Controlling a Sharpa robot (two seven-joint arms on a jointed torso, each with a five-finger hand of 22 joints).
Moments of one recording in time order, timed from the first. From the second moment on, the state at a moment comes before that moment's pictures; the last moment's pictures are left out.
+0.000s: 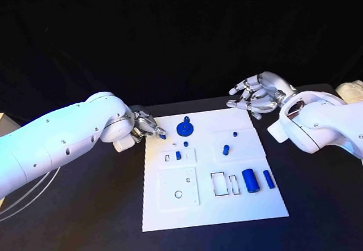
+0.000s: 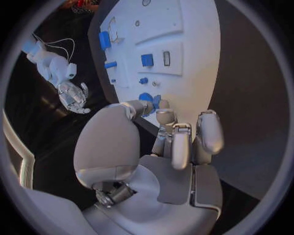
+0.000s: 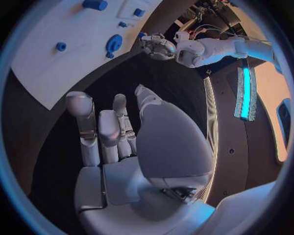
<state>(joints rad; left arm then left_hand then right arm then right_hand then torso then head) 1.36 -0.64 -0.09 1.18 -0.82 0.16 -0.50 1.19 -0.25 0.69 0.25 0.45 0.93 0.06 0.65 0.85 1.26 -0.02 1.11 0.82 1.47 -0.06 1.57 1.31 0.10 1.30 0.04 1.43 1.22 1.34 -0.84 -0.15 1.54 -0.77 -0.60 -0.01 1.40 -0.18 0.17 0.29 0.21 0.87 0.15 0.26 0.30 1.07 0.07 0.72 0.75 1.41 -0.01 1.15 1.08 0.12 1.32 0.09 0.83 1.01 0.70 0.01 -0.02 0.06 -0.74</state>
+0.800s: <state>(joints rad) 1.34 -0.72 -0.15 1.39 -0.89 0.09 -0.51 1.19 -0.26 0.69 0.25 0.46 0.94 0.06 0.65 0.85 1.27 -0.03 1.11 0.83 1.47 -0.07 1.57 1.31 0.10 1.30 0.04 1.43 1.22 1.33 -0.84 -0.15 1.53 -0.76 -0.60 0.00 1.41 -0.19 0.18 0.29 0.21 0.86 0.15 0.26 0.30 1.06 0.07 0.71 0.73 1.40 -0.01 1.13 1.07 0.14 1.32 0.09 0.78 0.97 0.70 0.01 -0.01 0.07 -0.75</state>
